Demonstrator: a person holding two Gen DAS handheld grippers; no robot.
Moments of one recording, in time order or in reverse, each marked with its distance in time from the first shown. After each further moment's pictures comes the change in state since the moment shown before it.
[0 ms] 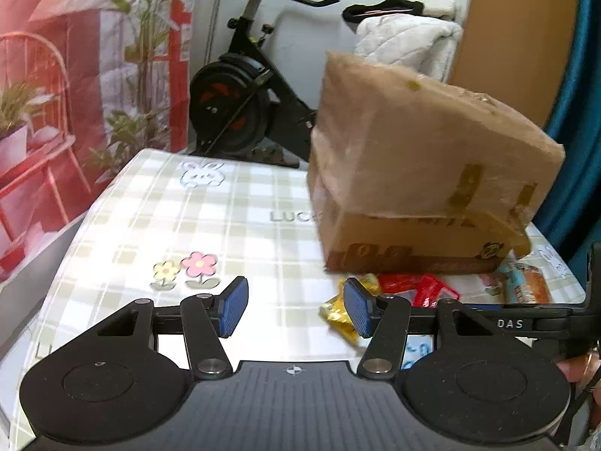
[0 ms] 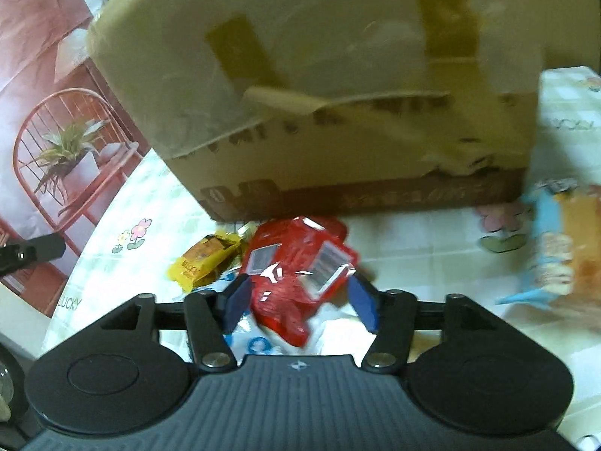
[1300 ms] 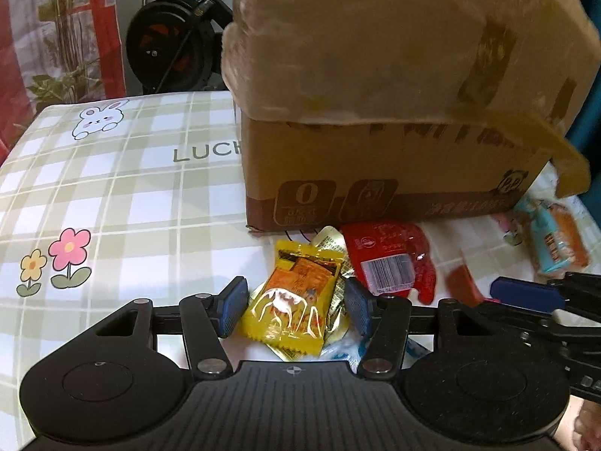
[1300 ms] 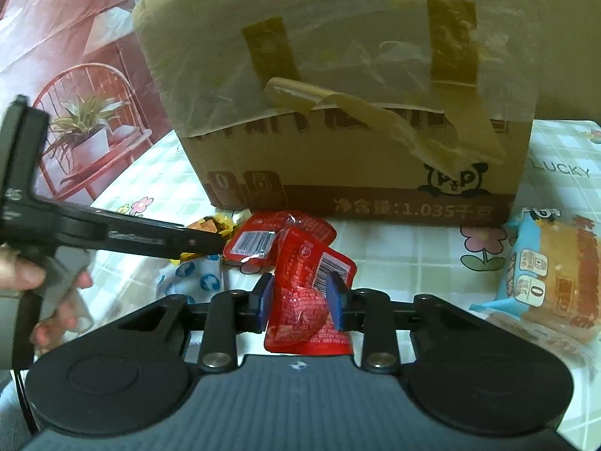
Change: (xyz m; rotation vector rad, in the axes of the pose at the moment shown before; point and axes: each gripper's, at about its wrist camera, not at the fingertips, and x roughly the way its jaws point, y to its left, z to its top) left arm 0.132 -0.058 -0.010 0.131 0.211 -0.100; right arm -0.013 0.000 -0.024 -0.173 -0.081 -0.008
